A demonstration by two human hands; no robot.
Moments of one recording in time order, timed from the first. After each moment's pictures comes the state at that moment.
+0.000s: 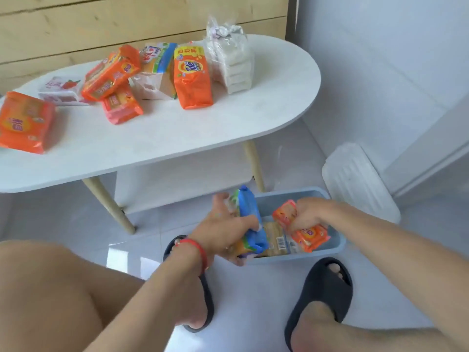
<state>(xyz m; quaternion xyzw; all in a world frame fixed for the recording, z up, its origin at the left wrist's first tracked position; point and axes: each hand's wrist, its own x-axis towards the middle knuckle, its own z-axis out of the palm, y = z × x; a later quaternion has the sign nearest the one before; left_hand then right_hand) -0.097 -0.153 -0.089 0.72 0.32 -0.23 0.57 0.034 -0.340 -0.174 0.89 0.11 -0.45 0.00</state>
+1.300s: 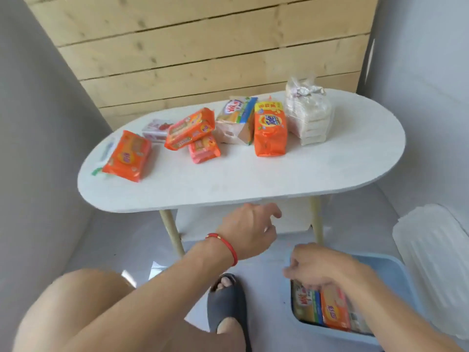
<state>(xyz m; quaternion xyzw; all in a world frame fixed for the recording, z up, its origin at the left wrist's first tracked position) -0.050 -0.068 -0.067 0.98 0.04 -0.08 0.19 0.009 -0.226 -0.132 0.87 0.27 -0.41 -0.03</state>
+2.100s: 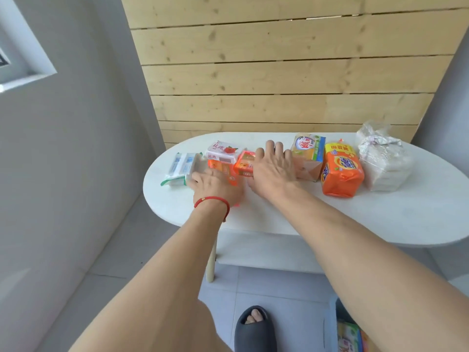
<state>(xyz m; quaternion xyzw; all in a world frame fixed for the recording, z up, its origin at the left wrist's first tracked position) -0.044 0.123 -0.009 0.87 0.44 0.09 0.20 0.058 0.045 -0.011 0.93 0.34 0.14 0.00</state>
